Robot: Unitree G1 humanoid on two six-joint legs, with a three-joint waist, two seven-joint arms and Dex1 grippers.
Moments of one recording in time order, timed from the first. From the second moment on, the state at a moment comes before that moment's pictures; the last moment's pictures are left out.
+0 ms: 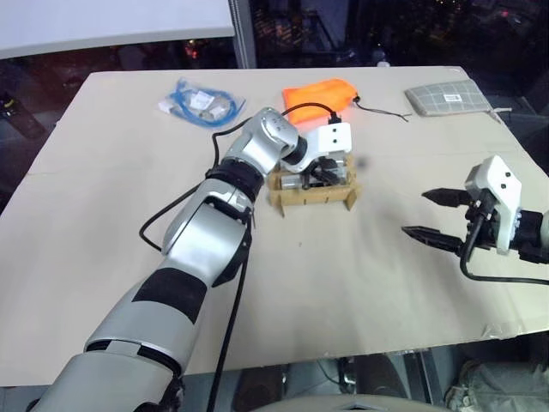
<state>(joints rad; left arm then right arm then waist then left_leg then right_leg) -1.37 0.23 -0.40 1.11 0.23 0.04 -1.20 -0.15 -0.98 -0.30 -0.54 0.77 0.88 0.81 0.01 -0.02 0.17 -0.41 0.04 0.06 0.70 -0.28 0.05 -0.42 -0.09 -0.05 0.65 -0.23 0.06</state>
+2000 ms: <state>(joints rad) 0.47 0.32 0.48 -0.70 -0.29 0.55 -0.78 -0.12 -0.62 -0.12 0.10 0.44 0.15 1.06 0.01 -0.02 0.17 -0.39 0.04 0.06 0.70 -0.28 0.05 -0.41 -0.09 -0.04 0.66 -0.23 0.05</state>
